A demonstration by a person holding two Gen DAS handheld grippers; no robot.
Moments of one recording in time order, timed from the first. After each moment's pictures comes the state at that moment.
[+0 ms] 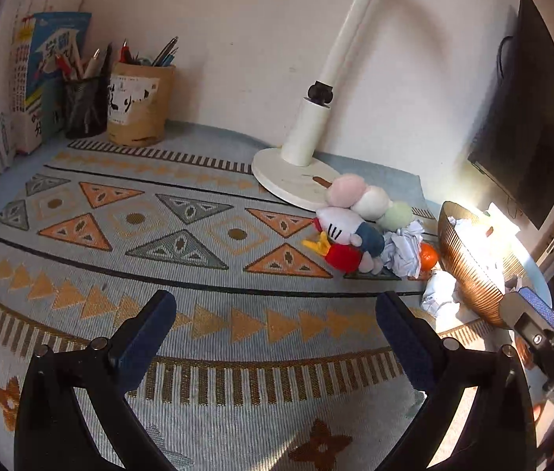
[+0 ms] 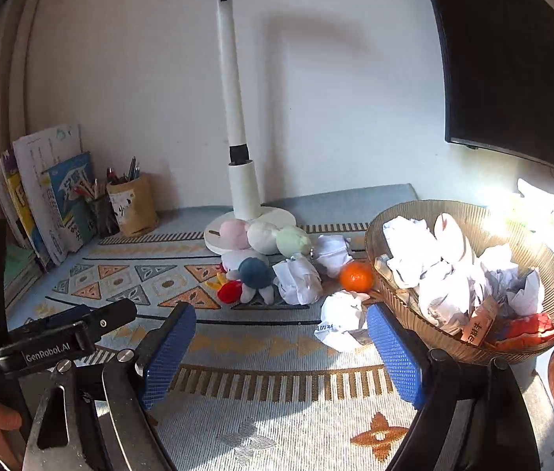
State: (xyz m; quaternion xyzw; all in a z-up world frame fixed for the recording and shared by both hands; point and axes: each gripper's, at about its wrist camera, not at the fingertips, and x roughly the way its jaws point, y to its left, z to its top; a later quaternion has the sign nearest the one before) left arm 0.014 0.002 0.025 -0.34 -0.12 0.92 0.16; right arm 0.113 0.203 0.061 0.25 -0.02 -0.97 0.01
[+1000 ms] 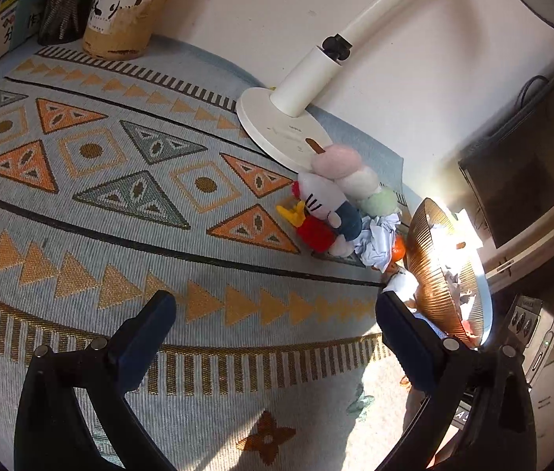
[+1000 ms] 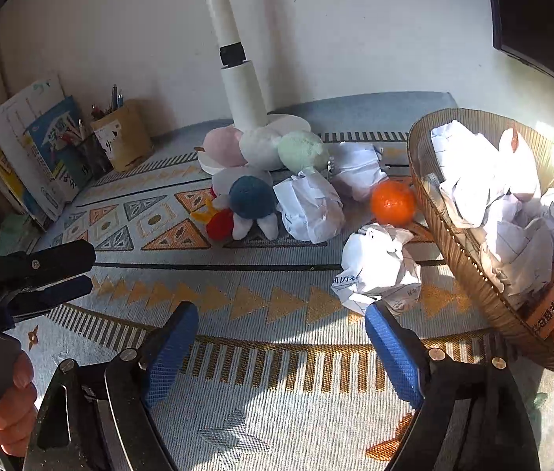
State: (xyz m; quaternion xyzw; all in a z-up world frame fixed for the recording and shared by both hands) left arm -0.030 0.006 0.020 -0.47 -0.22 0.83 0.22; right arm 0.043 0.226 0.026 0.41 -0.05 -0.91 0.05
